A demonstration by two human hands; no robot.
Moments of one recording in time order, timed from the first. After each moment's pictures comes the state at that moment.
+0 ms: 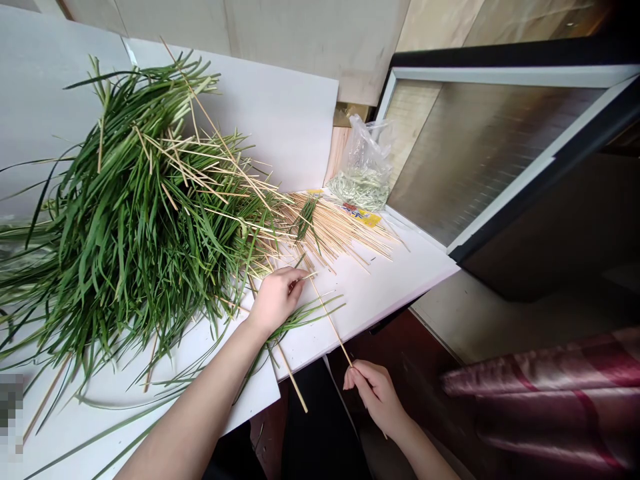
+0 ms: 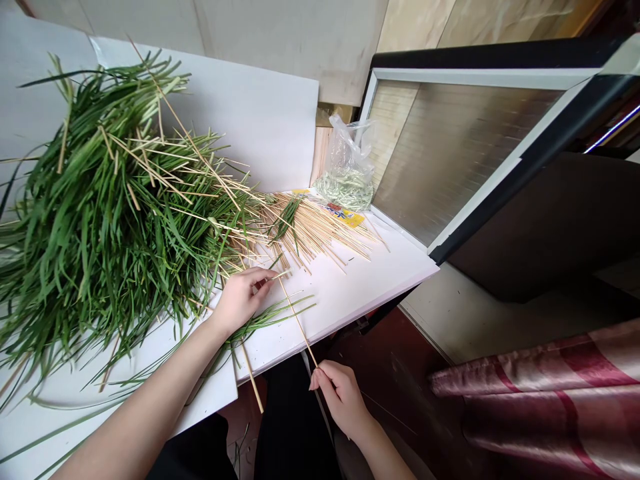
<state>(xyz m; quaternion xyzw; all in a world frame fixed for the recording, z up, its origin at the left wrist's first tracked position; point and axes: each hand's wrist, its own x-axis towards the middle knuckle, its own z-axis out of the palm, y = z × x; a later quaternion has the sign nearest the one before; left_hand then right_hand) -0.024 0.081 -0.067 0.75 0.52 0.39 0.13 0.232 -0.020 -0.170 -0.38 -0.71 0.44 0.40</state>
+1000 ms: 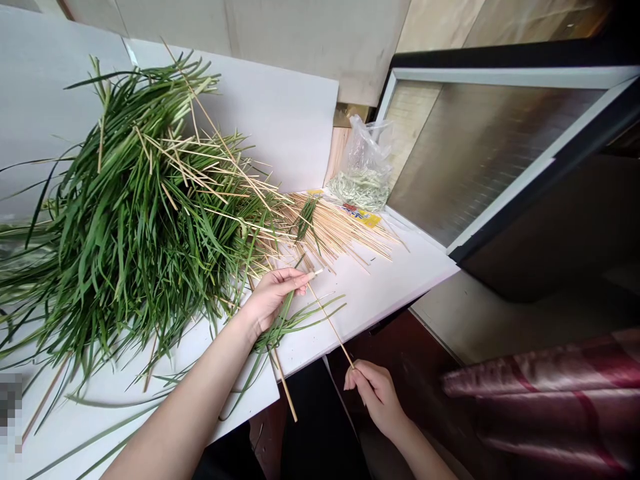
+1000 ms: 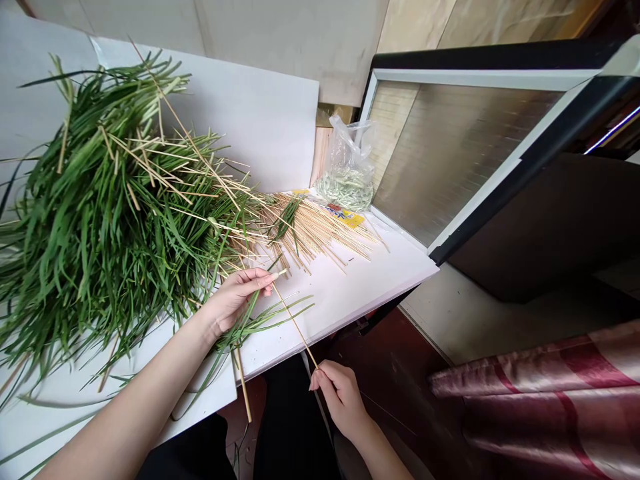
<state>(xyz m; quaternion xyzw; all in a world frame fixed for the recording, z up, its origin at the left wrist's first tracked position) -0.020 0.080 -0.055 0.41 0.41 0.53 0.62 0.231 -0.021 -0.172 -0.35 -0.71 0.44 0.43</state>
